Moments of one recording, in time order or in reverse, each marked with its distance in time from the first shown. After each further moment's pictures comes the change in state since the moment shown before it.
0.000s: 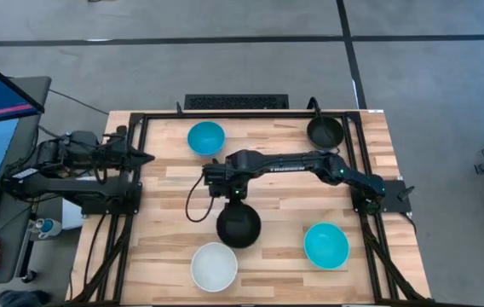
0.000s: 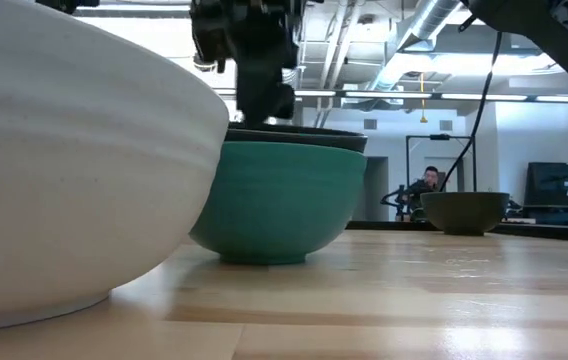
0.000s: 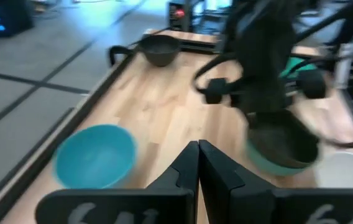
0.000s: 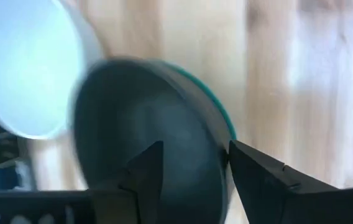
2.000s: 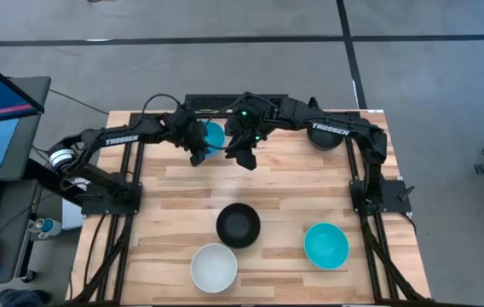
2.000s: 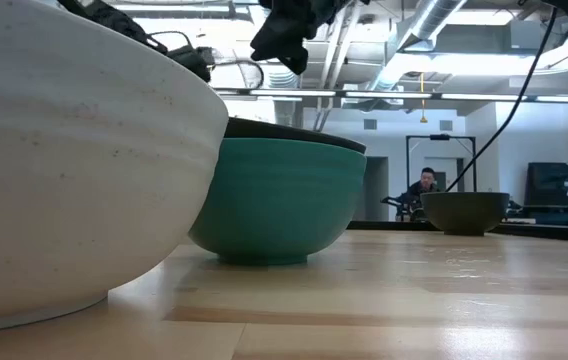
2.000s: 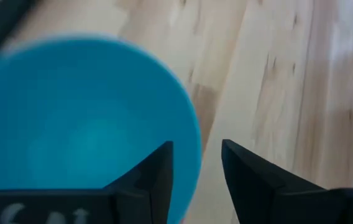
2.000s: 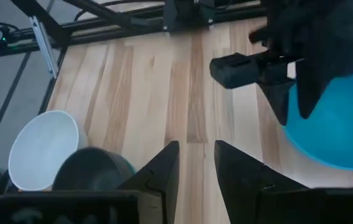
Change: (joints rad) left arm 0.536 1.005 -0.086 0.543 0.448 0.245; right arm -0.281 -0.437 -0.381 0.454 -0.079 -0.198
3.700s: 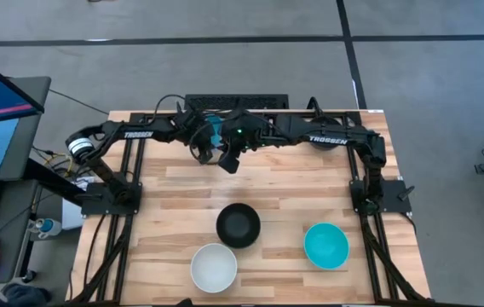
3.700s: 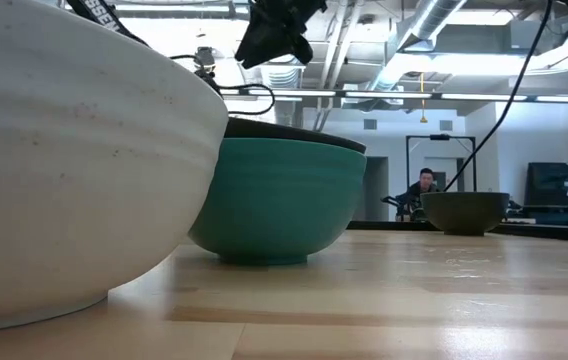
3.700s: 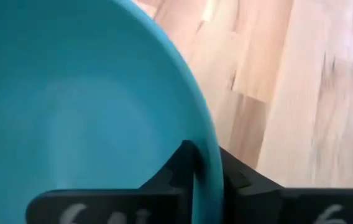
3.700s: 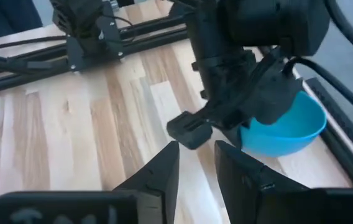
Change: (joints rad) left arm 0.009 0.181 0.014 0.153 -0.045 0.033; right arm 0.114 0.013 -0.014 0.123 0.509 0.228
